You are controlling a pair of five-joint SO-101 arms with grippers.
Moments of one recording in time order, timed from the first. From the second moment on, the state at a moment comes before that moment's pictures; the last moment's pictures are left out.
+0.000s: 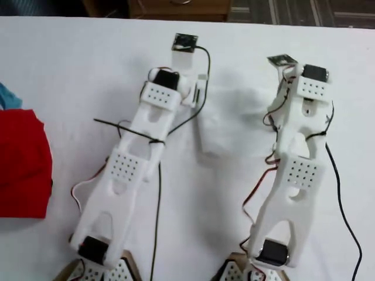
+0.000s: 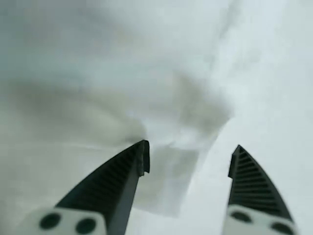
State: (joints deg) left arm 14.4 70.0 -77.9 79.6 12.4; right arm 13.2 54.0 -55.7 100.0 33.2
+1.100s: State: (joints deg) left arm 14.4 70.0 -77.9 79.6 12.4; right arm 7.8 62.9 -56.8 98.8 26.4
